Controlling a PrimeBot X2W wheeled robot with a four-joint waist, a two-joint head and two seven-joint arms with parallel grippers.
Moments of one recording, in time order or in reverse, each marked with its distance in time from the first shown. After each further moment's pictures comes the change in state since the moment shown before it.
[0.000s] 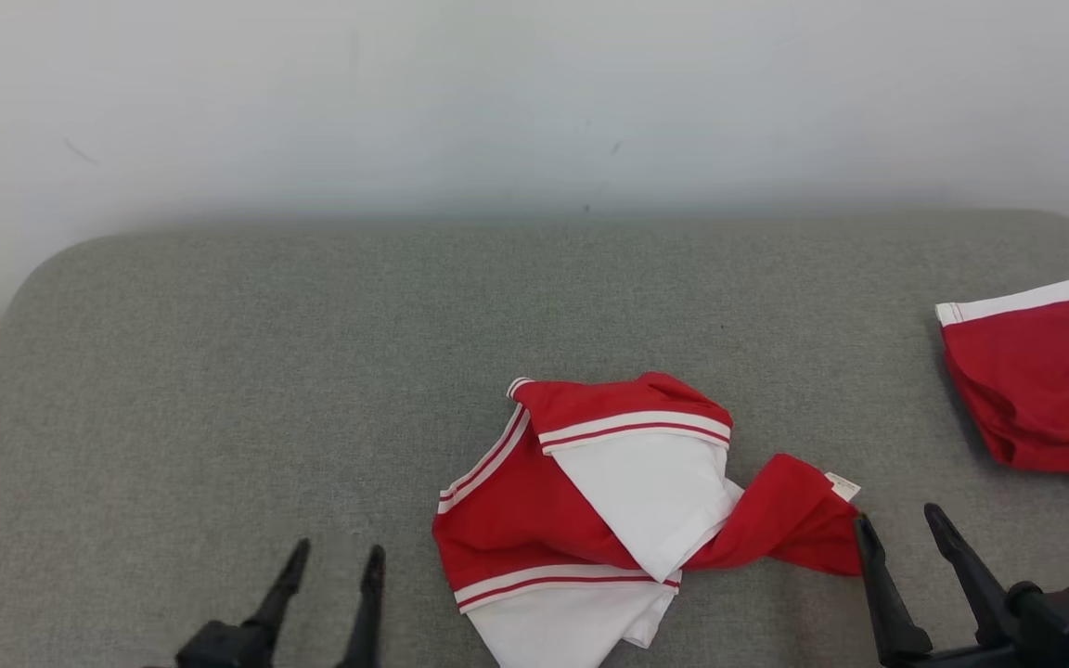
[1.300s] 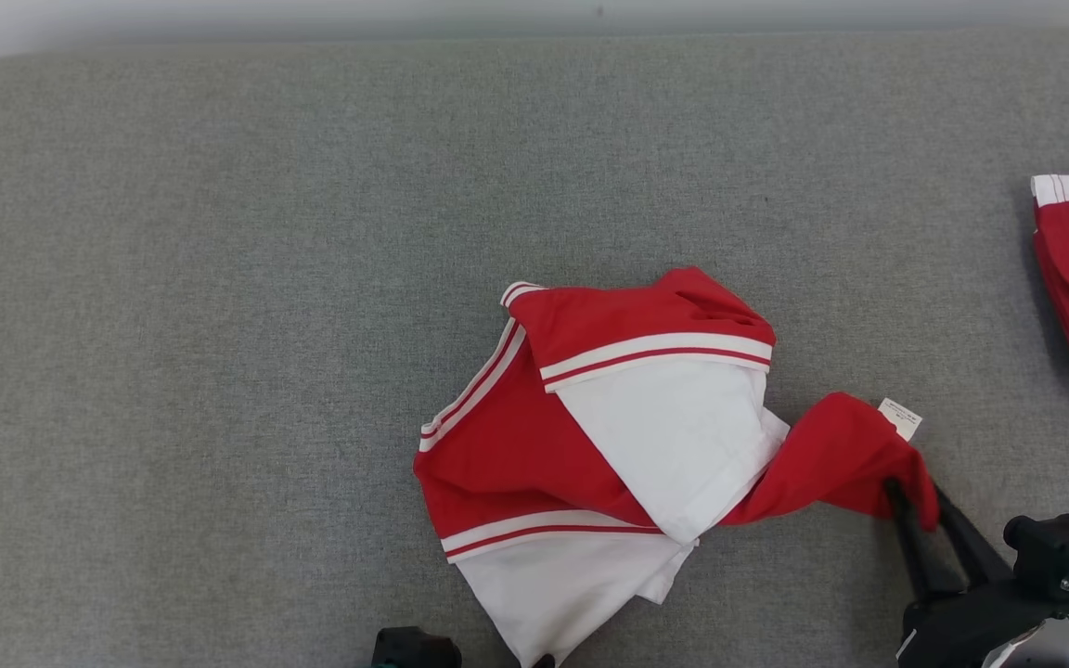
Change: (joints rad) left arm -0.071 -0.111 -0.255 0.185 -0.221 -0.217 0.334; right arm -0.165 -0.112 0.028 0.247 0.070 0.000 0.033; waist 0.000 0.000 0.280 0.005
